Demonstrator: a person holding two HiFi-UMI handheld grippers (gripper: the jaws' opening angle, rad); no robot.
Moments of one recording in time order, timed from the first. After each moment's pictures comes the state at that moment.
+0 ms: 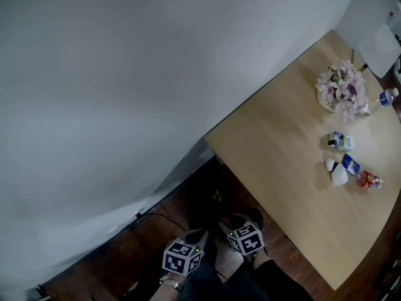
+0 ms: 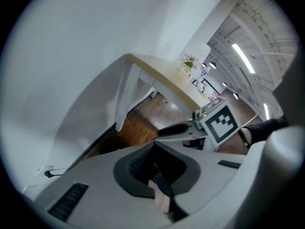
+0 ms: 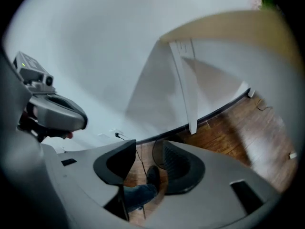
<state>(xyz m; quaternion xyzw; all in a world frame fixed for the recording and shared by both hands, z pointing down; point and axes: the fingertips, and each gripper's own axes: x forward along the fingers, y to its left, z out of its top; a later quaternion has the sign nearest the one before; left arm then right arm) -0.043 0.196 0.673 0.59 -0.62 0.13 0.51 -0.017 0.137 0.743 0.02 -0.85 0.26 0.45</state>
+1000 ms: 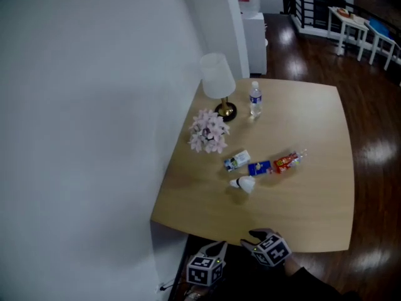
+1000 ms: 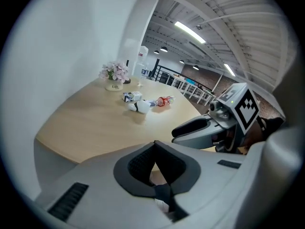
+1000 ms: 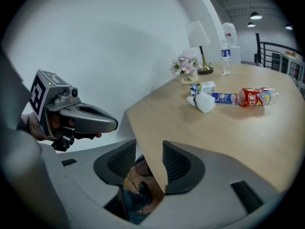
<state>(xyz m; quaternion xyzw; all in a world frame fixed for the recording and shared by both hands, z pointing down) 0.151 0.014 0.502 0.75 -0.50 0.26 0.34 0.213 -0.008 0.532 0.21 -0.87 0.31 0.31</state>
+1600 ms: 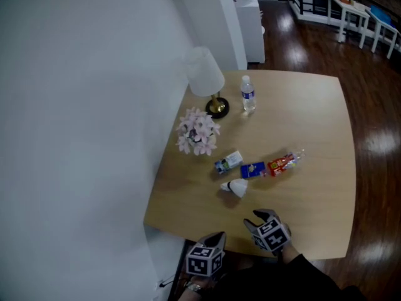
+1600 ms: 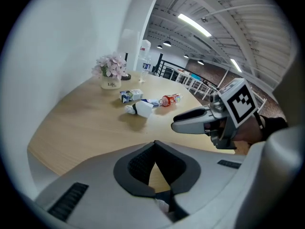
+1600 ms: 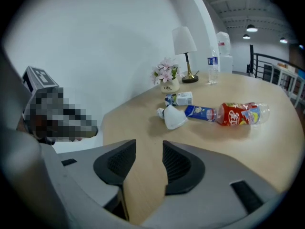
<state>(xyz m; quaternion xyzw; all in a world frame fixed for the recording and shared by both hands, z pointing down) 0.172 -0.053 0.528 0.73 -0.51 0.29 0.35 0.254 -0.117 0.557 0.28 -0.87 0.27 0.30</state>
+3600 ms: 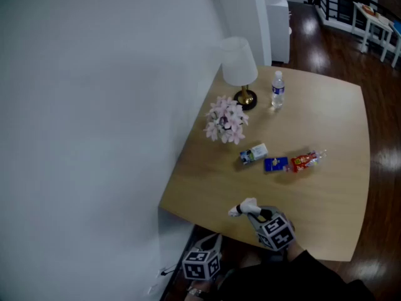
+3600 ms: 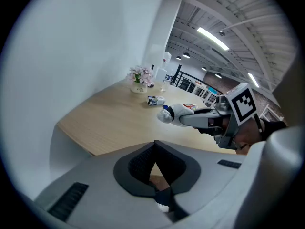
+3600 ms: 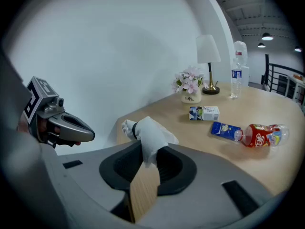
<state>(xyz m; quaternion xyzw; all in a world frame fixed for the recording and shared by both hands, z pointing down) 0.099 0.006 0.506 0.67 -0.61 0.22 0.37 0.189 -0.093 0.520 0.22 -0.91 0.22 0.28</state>
